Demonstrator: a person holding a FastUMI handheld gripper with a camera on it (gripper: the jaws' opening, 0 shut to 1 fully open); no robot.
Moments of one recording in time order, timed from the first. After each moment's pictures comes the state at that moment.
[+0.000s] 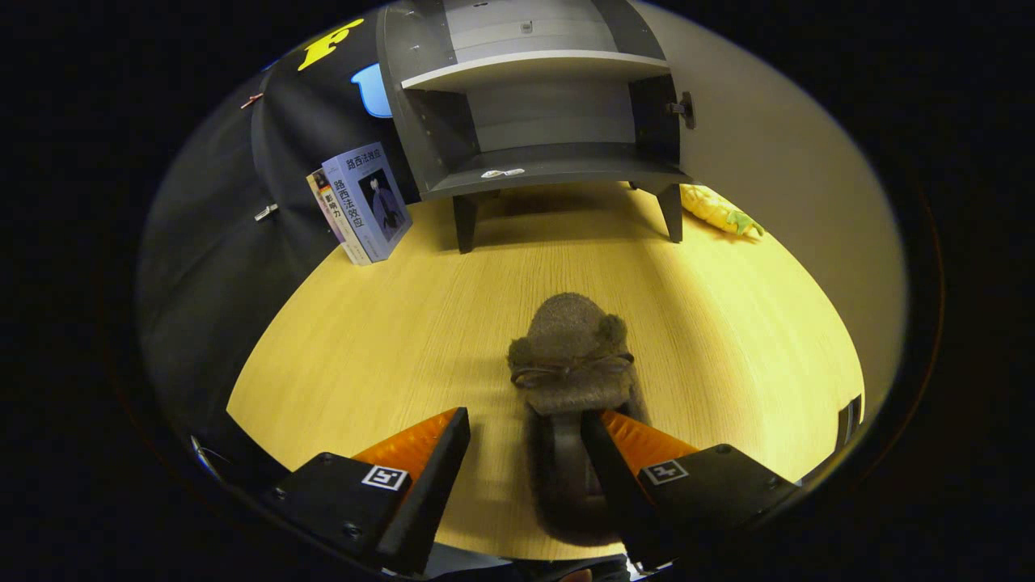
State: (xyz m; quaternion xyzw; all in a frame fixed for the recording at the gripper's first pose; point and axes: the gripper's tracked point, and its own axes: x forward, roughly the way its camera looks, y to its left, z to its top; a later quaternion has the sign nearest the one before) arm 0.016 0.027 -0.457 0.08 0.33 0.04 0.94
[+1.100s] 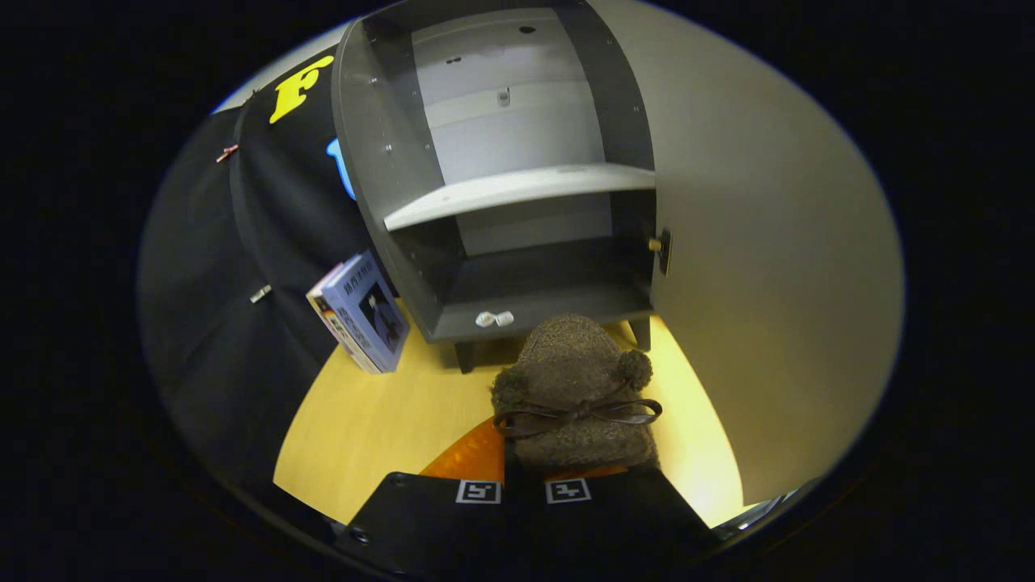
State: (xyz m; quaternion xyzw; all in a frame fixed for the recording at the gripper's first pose) arm 0.066 0.001 -0.241 0.11 0.25 0.00 0.96
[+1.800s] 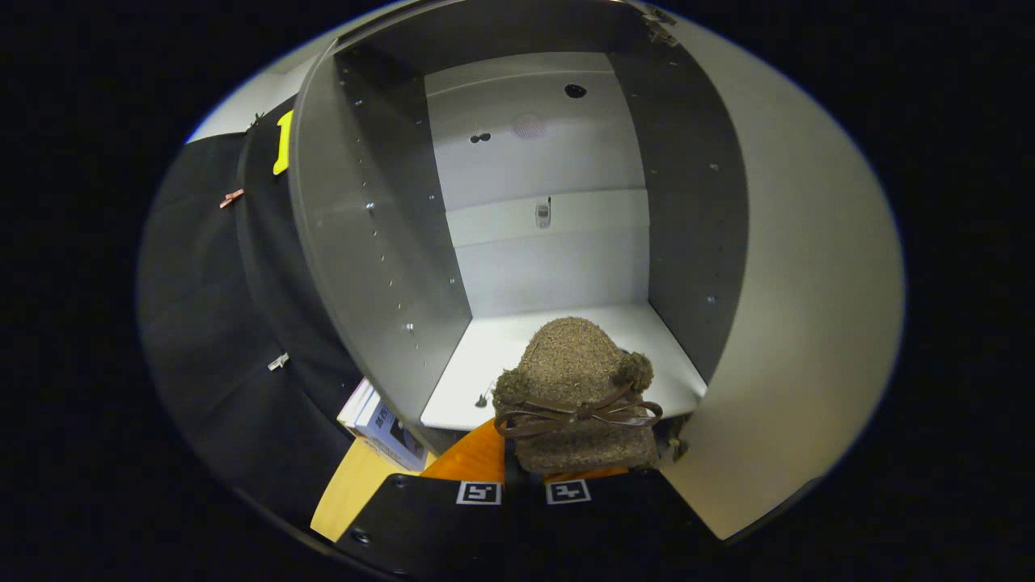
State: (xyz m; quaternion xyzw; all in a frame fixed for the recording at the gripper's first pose) arm 0.230 0.004 -0.045 0.09 0.17 0.03 0.98
